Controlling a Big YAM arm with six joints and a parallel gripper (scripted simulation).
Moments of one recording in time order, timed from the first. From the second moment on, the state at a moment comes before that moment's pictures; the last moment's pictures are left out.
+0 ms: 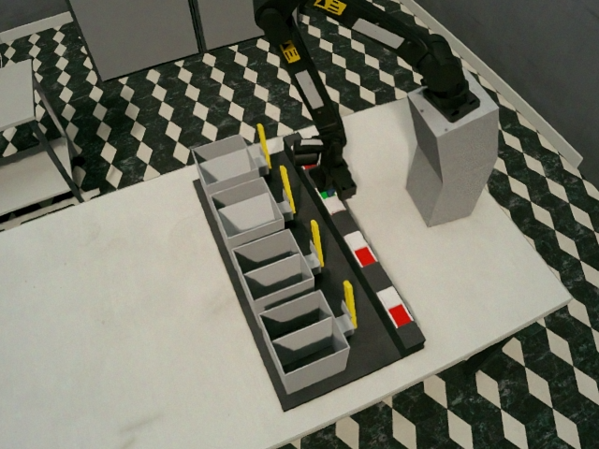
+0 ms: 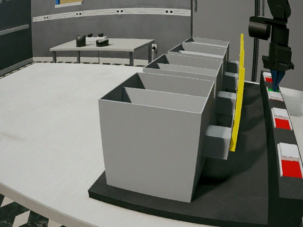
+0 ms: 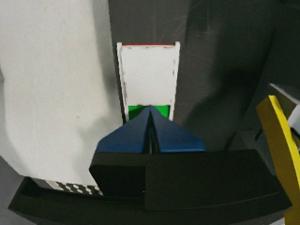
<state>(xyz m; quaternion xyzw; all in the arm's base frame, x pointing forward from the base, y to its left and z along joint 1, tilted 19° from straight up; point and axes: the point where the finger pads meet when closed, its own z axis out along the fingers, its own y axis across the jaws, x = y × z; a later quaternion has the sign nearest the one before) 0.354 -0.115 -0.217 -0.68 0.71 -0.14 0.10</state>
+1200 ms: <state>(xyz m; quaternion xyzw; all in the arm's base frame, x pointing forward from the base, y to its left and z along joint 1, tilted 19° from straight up) 0.341 -0.115 -0.214 -0.68 0.71 -0.13 0.10</state>
